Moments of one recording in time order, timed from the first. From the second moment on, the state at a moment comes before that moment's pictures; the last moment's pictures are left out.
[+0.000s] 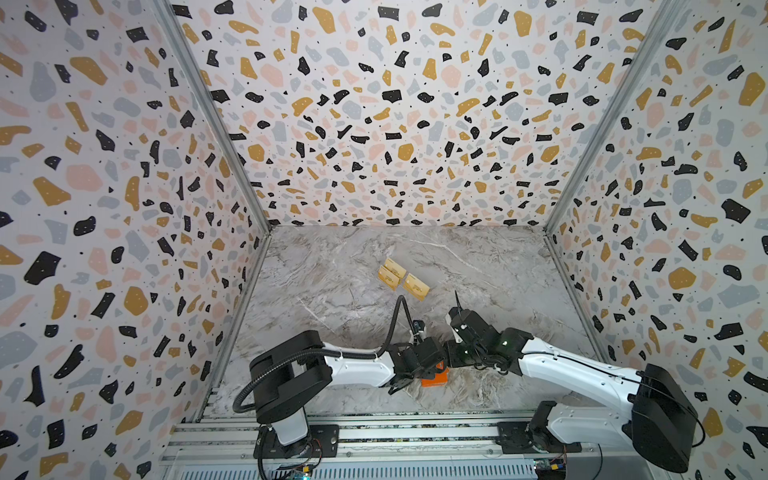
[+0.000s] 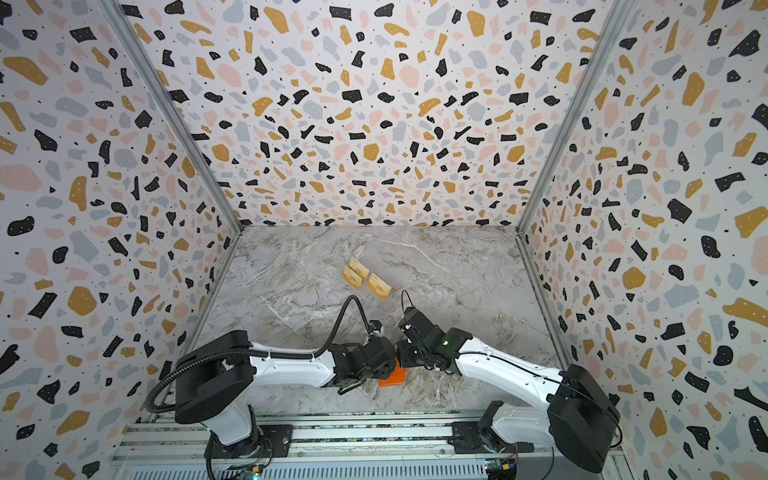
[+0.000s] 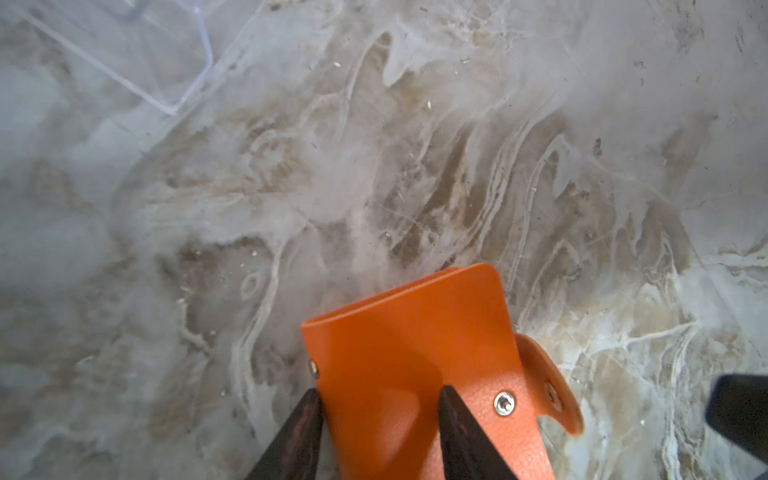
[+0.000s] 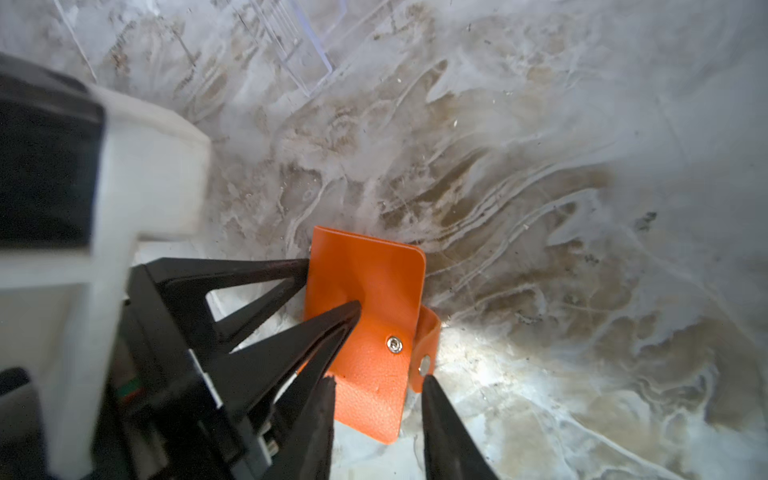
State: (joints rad) left arm -1.16 1.70 0.84 -0.18 -0.23 -0.95; right arm 0.88 1.22 0.70 -0.52 -0.07 0.67
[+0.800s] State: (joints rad) left arm -1.18 1.72 0.83 -0.16 -0.28 -0.95; right arm 0.88 1.33 0.67 -0.49 -0.06 0.65
